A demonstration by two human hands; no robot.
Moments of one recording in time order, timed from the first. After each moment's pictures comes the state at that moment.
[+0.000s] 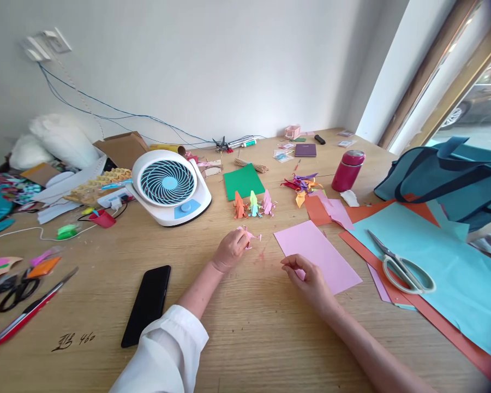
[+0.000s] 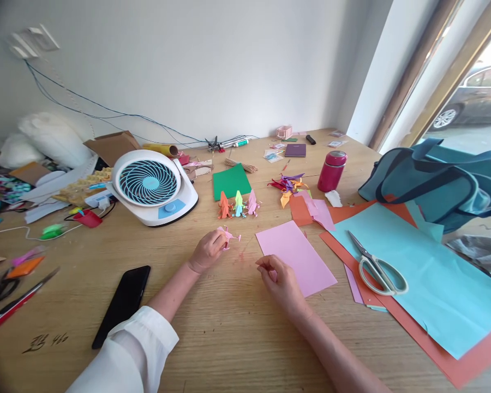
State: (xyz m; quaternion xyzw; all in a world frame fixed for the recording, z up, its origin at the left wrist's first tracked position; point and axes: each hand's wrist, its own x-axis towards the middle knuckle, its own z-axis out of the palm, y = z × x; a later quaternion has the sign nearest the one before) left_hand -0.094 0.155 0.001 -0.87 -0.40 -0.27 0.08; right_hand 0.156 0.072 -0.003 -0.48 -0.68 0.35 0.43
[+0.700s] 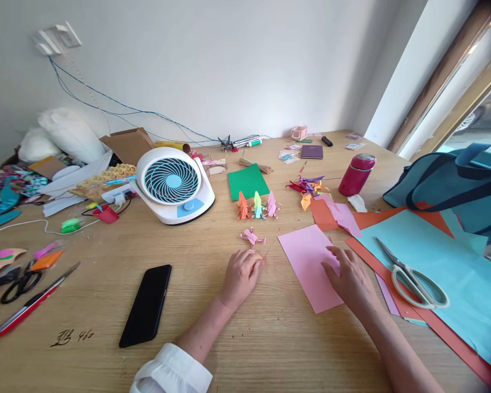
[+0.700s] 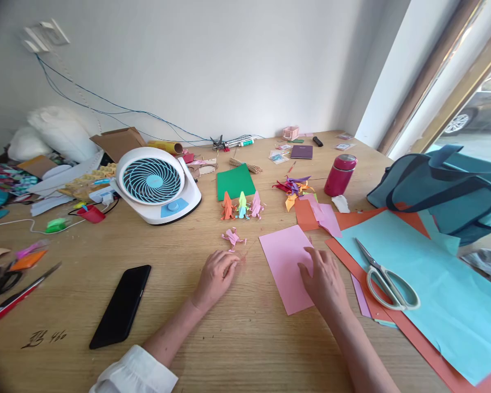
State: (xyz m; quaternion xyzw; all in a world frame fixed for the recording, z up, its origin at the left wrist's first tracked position) left_hand -0.061 0.089 -0.004 -0.80 -0.51 -0.30 -0.02; right_hand 0.230 0.093 -0.016 -0.67 -0.69 0.07 0.27
